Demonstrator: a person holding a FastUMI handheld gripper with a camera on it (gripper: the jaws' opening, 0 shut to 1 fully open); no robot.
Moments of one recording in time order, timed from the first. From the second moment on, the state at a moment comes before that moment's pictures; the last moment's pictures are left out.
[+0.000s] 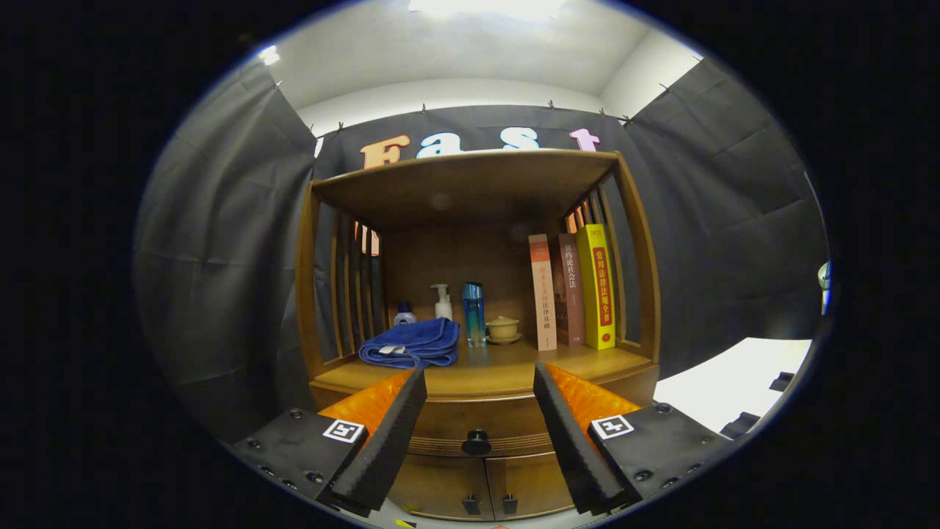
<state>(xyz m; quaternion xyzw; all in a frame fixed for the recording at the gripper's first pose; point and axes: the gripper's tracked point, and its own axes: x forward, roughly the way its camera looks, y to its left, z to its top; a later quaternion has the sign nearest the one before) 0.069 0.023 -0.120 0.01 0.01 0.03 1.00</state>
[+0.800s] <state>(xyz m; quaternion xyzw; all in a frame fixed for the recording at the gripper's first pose) 0.124 0.029 -0.292 -0.02 0.10 0.03 0.99</state>
